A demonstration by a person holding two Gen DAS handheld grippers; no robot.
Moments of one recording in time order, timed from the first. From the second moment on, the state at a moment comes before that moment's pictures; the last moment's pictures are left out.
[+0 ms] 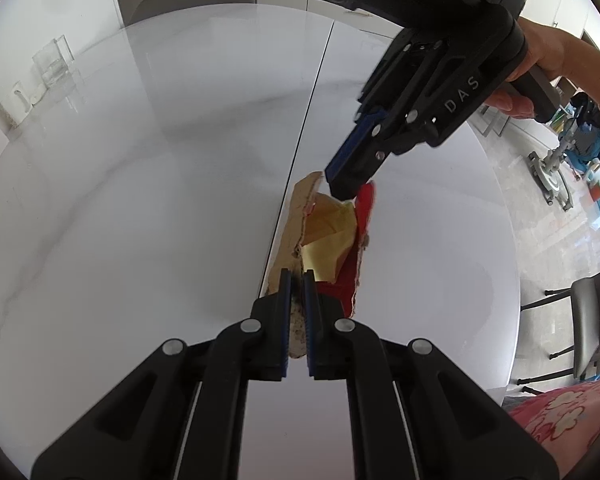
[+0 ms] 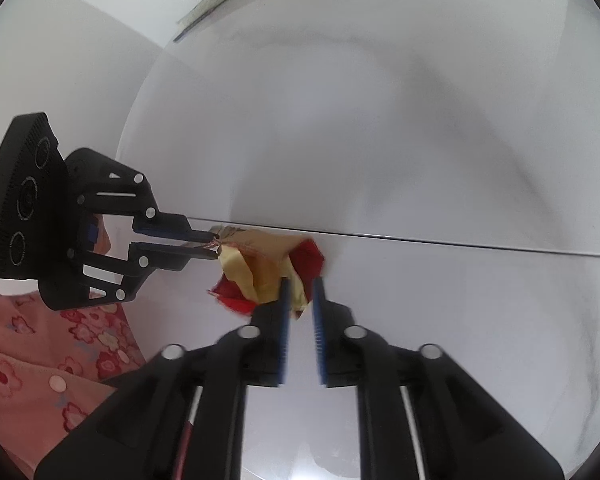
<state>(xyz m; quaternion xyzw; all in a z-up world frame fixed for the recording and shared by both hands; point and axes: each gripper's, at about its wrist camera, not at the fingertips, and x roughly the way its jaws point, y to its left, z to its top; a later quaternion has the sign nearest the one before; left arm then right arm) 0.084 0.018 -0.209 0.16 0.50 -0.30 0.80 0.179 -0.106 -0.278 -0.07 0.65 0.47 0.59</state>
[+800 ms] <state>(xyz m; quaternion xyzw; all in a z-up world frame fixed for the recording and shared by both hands) 0.088 0.021 -0.213 0.16 0.51 -0.30 0.79 0.183 -0.104 -0.288 -0.04 0.67 0.51 0.55</state>
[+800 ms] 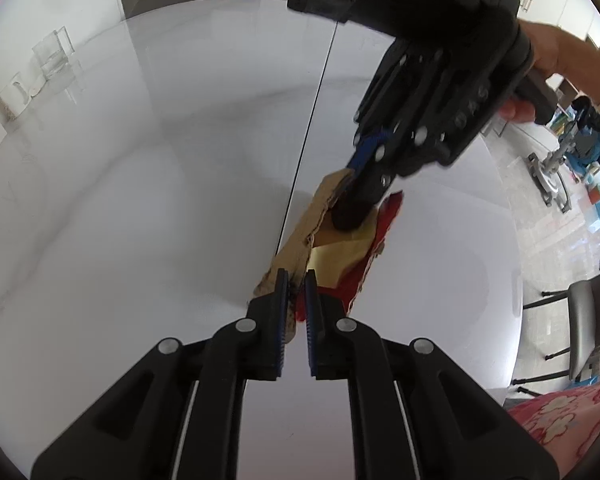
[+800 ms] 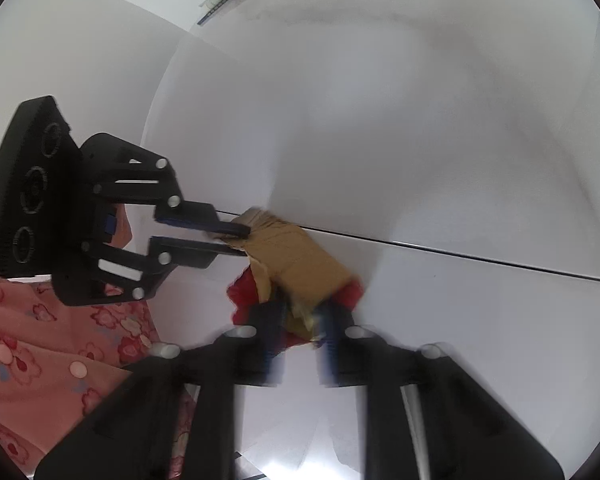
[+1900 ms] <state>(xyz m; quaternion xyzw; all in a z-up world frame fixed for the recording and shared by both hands) 0.056 -0.004 -0.181 0.22 0.45 -0.29 0.82 0.171 -0.158 -0.265 0.09 0.63 0.48 0.60</state>
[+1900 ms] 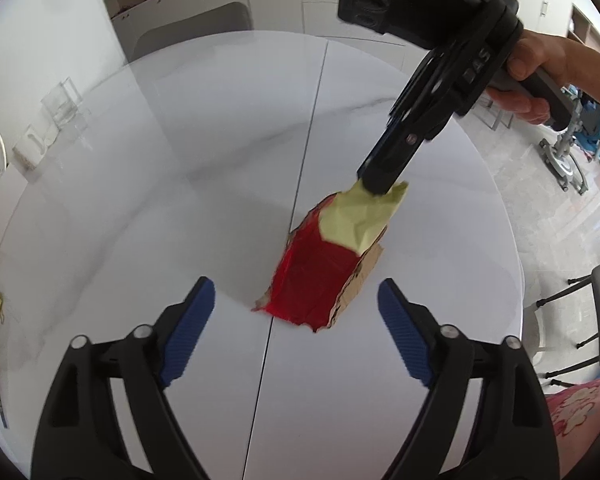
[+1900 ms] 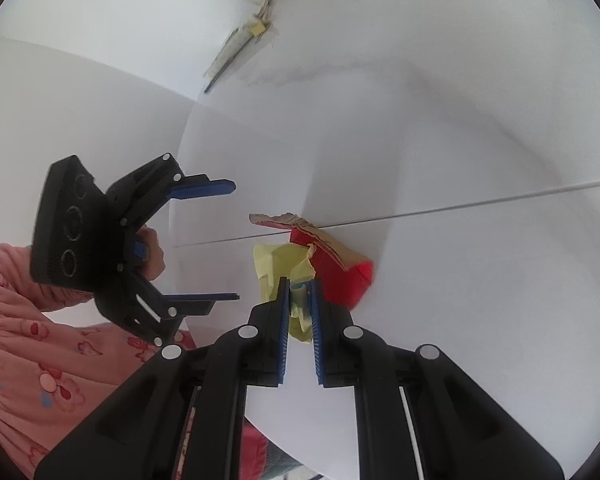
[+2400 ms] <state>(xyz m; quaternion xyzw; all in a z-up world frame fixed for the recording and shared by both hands) 0.073 -0.055 -0.213 0.31 0.43 -0.38 0.76 0.106 -0.262 -0.204 0.17 0.57 0.28 0.75</state>
